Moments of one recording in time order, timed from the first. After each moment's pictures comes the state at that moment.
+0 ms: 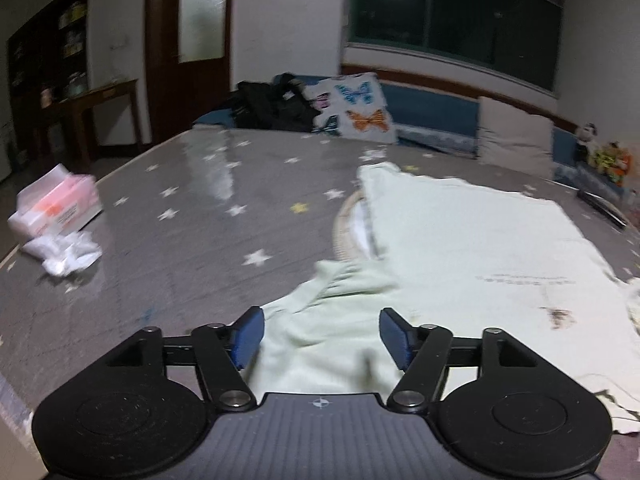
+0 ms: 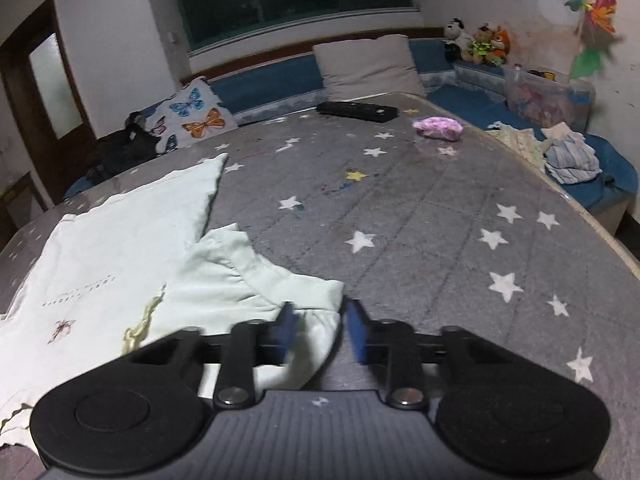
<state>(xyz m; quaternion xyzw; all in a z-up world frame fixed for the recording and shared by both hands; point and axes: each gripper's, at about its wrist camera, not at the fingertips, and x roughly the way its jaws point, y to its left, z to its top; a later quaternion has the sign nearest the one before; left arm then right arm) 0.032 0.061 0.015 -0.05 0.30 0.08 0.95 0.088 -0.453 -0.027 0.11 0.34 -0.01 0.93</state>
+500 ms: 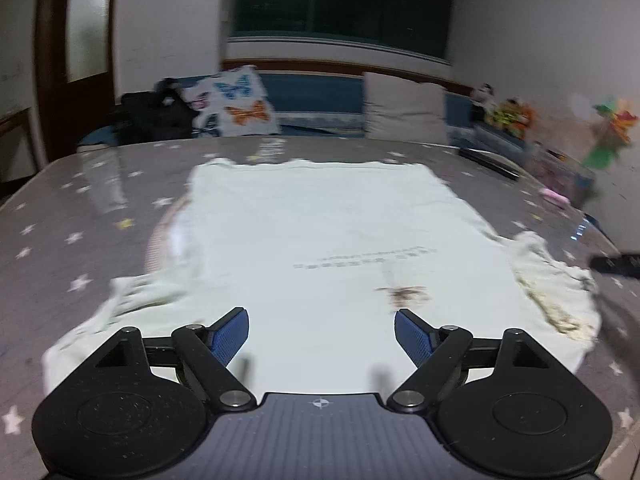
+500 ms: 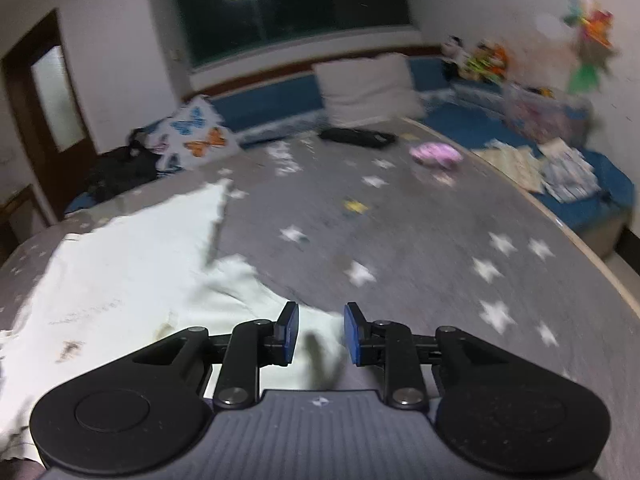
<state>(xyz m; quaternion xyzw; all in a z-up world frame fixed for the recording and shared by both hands) 0.057 -0.048 0.012 -0.02 0.32 -0.08 0.95 0.089 -0.448 -0.008 0.11 0.31 0.01 0.94</state>
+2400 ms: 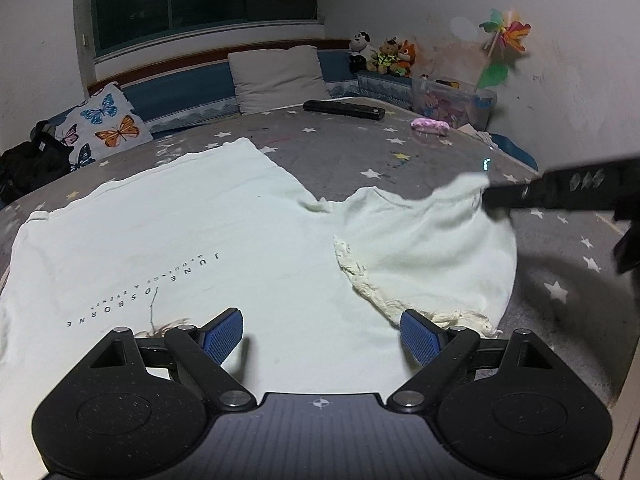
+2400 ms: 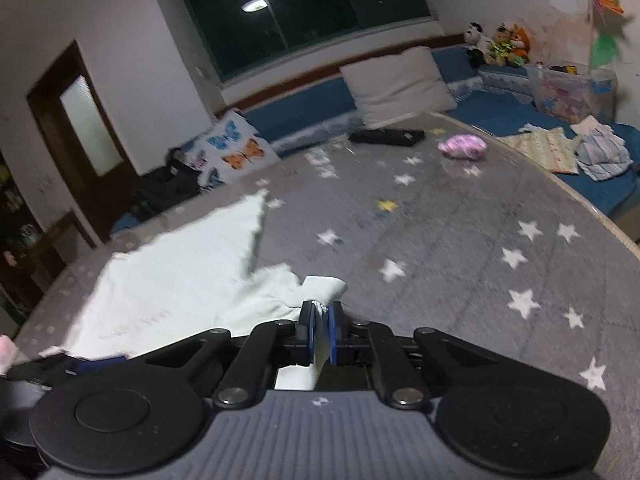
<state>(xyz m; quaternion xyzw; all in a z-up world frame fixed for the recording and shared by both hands) 0.089 -0.198 -0.017 0.09 0.33 -0.22 0.91 0.071 -0.466 -0.003 0.17 0.30 0.07 0.94</state>
